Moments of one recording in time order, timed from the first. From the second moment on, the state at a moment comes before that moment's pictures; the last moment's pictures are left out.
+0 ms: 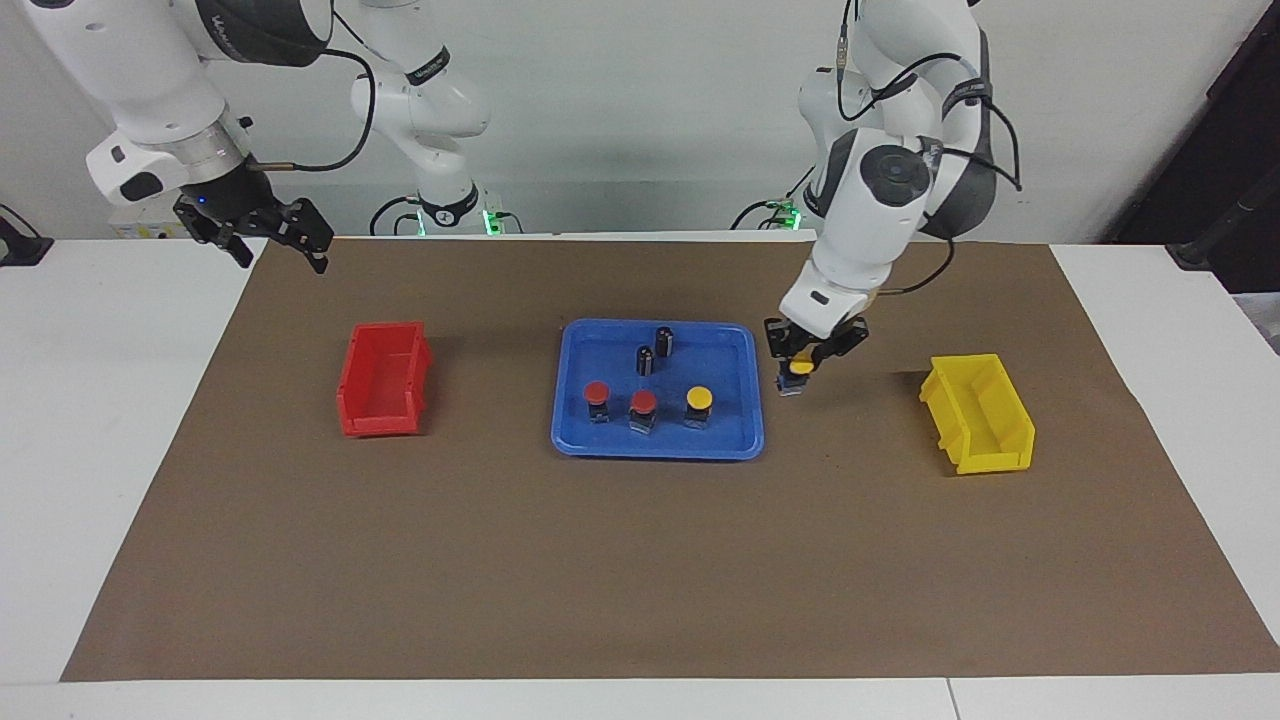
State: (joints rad) left arm -0.74 0.12 0.23 -1.91 -0.13 2.06 -0.39; right arm -0.15 -0.06 0.06 -1.65 0.00 1.52 0.03
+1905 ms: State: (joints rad) left arm -0.49 -0.01 0.40 -1.71 -0.05 1.72 0.00; right arm -0.14 -0.06 0.07 -1.65 -0.02 1.52 0.02
